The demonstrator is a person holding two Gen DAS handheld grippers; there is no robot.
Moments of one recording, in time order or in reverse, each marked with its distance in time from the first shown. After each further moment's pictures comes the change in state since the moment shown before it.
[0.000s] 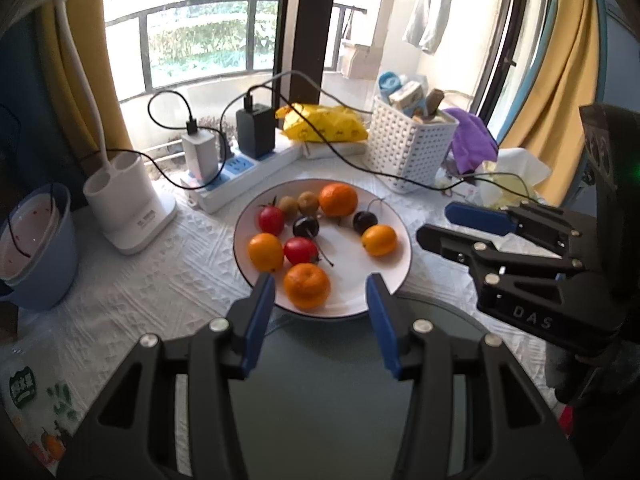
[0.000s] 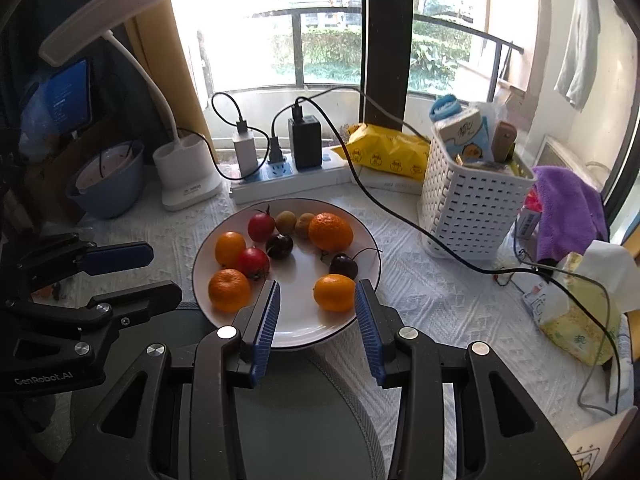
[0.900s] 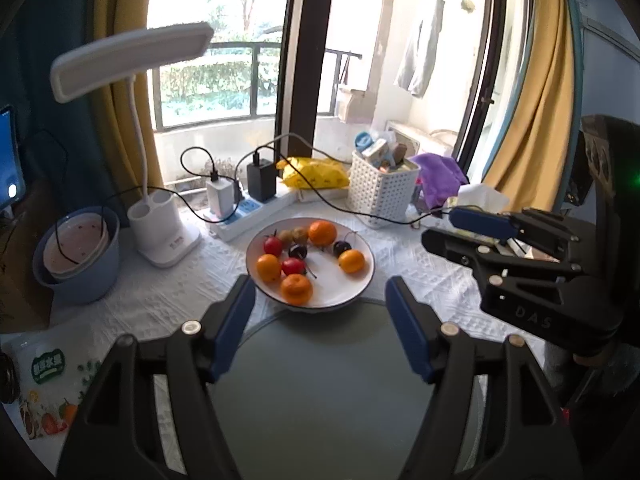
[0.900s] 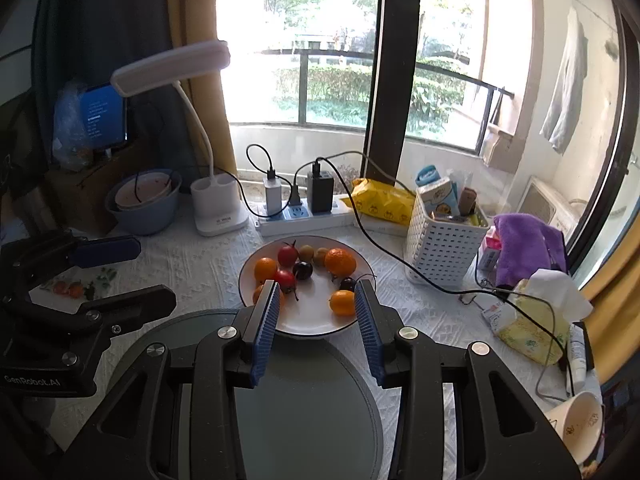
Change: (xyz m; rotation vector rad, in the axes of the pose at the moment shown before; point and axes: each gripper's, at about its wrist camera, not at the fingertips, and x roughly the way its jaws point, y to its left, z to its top) left arm -0.097 -0.016 -0.021 0.001 -0.170 0.004; right arm -0.098 0.038 -0.006 -0.061 -0.142 -0.046
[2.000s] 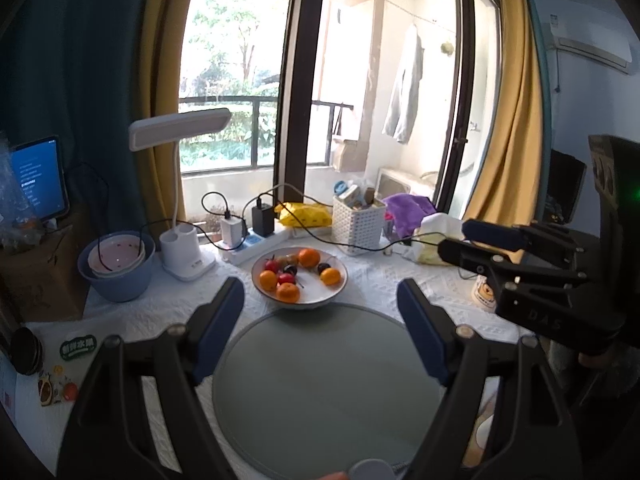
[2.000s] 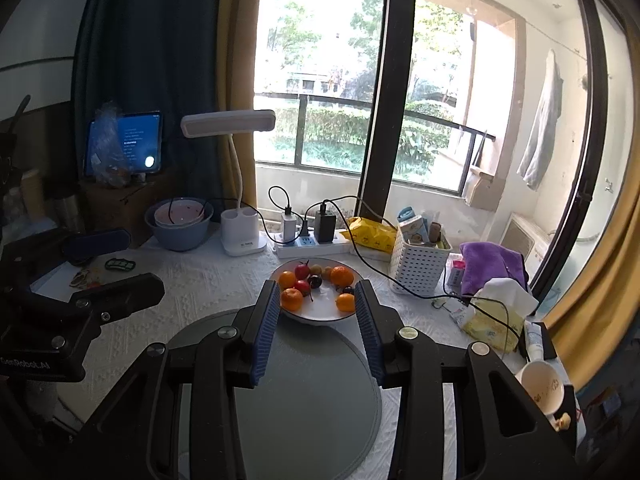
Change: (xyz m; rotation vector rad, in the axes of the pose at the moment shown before) left arm -0.119 -0.026 -0.046 0.022 -0.203 -0.007; right arm -0.128 0.041 -0.034 -0.033 -0.159 -0.051
